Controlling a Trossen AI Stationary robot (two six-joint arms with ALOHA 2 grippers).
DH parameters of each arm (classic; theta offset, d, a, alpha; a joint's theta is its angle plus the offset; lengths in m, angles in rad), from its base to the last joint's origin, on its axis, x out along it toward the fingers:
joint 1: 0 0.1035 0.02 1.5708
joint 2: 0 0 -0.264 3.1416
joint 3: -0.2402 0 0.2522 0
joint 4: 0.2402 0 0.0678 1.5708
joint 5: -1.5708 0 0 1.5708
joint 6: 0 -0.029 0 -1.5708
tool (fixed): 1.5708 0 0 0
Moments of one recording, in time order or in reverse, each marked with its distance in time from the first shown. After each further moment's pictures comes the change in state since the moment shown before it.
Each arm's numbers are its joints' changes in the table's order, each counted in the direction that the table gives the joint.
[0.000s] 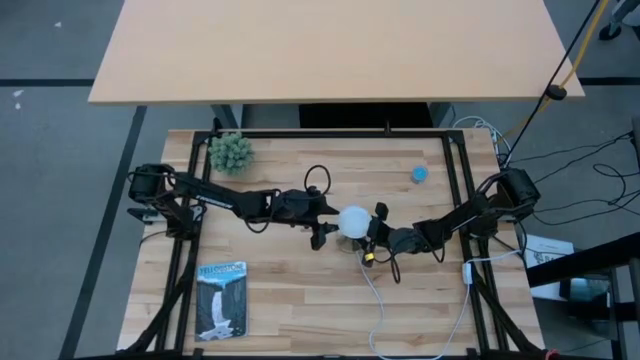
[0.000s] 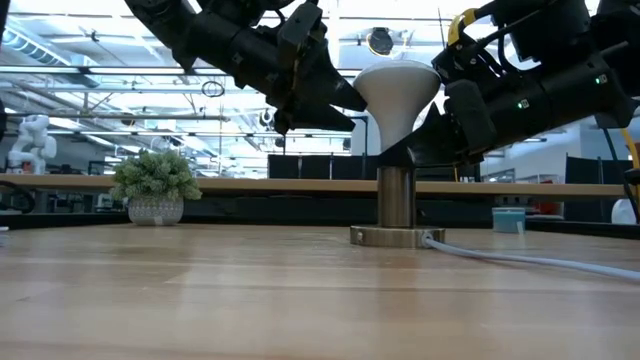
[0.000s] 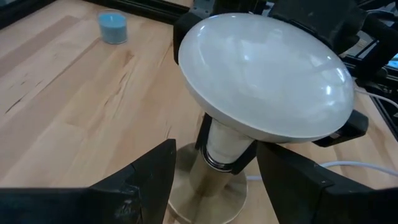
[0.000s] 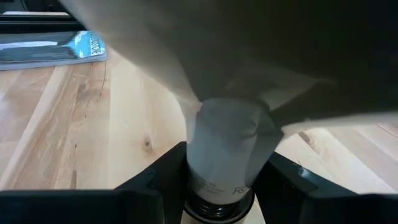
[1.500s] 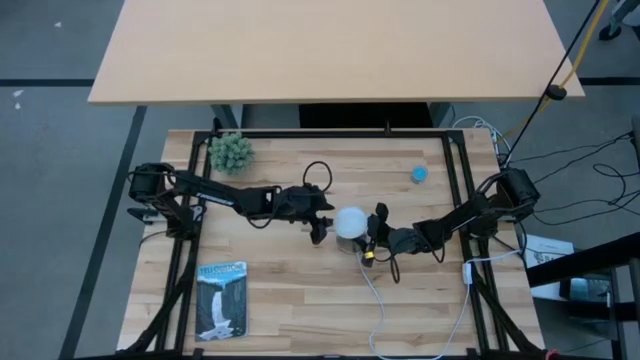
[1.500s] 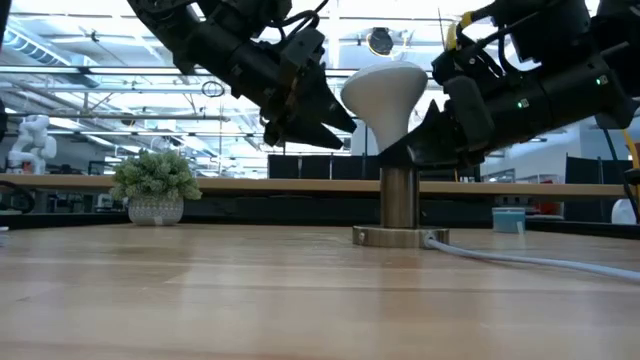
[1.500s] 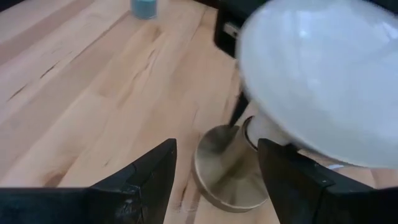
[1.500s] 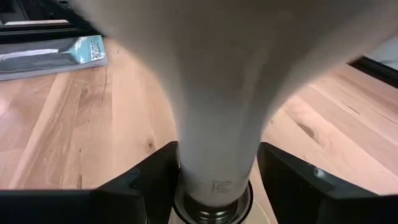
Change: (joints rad) left arm 0.033 0.000 0.000 0.082 0.025 0.057; right arm -0.002 -0.002 0.001 0.001 0.000 -0.055
